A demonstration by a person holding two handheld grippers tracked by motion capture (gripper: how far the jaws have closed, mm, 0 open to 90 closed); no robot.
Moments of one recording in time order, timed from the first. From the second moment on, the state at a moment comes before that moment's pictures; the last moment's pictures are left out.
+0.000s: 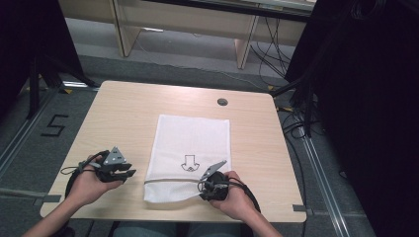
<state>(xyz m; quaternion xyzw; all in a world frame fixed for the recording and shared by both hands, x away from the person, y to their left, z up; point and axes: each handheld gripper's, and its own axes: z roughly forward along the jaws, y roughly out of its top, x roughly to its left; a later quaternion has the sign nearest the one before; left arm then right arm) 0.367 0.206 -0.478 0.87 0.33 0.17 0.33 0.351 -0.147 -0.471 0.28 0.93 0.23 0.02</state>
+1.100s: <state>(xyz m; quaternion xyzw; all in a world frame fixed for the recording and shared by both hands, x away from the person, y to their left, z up) 0.372 0.139 -0.470 0.88 0.28 0.11 0.37 0.374 -0.217 -0.438 0.41 0.88 0.24 0.05</state>
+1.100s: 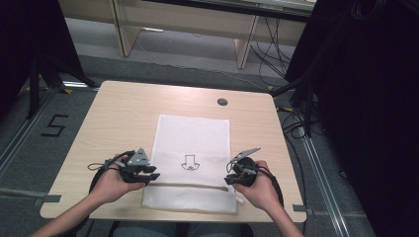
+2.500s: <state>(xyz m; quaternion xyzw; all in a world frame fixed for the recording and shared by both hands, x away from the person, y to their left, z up) 0.380 0.131 -0.497 0.91 0.27 0.09 0.29 0.375 -0.215 -0.481 0.43 0.88 0.22 0.01</state>
